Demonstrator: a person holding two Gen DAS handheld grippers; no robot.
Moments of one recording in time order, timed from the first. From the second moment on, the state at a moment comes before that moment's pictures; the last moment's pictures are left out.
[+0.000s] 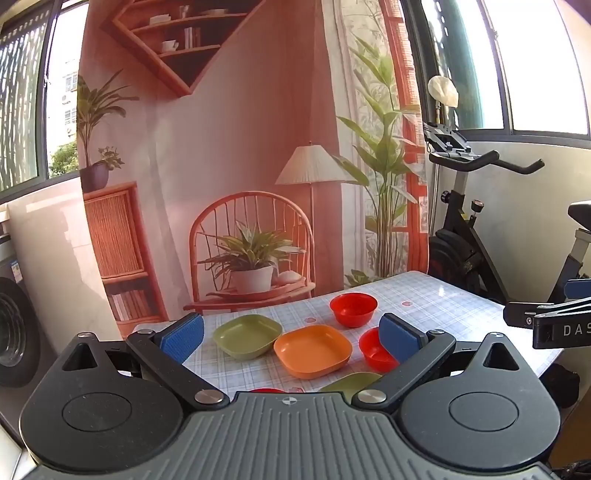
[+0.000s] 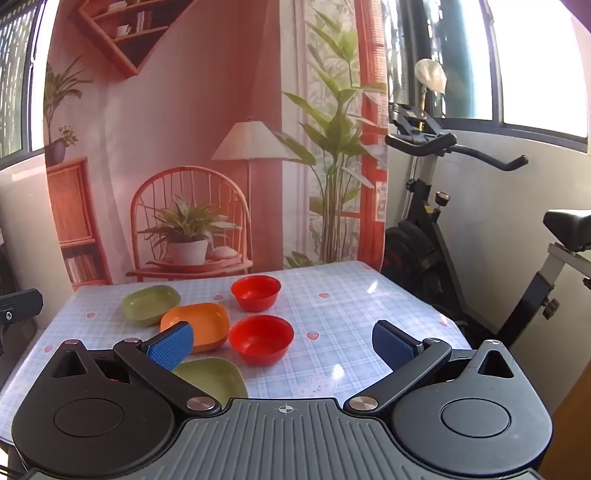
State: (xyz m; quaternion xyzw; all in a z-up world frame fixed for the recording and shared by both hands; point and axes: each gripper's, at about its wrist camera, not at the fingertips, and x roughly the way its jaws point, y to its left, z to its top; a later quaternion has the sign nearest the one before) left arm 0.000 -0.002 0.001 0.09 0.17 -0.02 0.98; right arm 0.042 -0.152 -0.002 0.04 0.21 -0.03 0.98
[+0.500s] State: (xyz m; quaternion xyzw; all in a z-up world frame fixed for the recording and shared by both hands) left arm -0.006 0.005 0.001 0.06 0.15 -0.03 0.99; right arm 0.041 -0.152 -0.005 0.04 0.21 -0.03 0.98
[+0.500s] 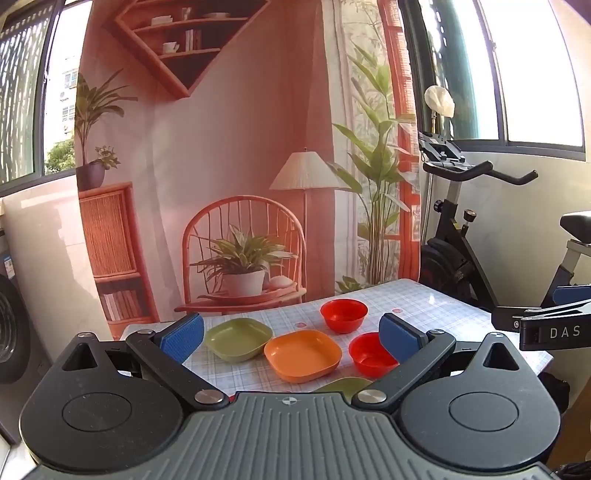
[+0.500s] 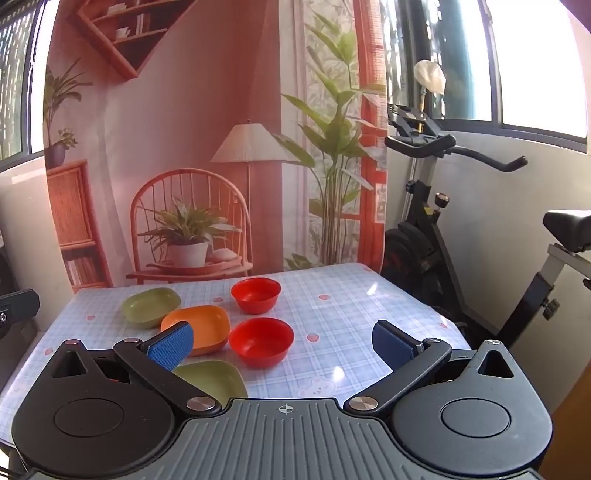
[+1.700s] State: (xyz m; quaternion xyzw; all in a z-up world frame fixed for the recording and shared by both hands) left arm -0.006 0.000 -0.001 0.05 0.15 -0.04 0.99; right arm 0.043 -0.153 -0.007 0.04 0.22 -0.03 0.98
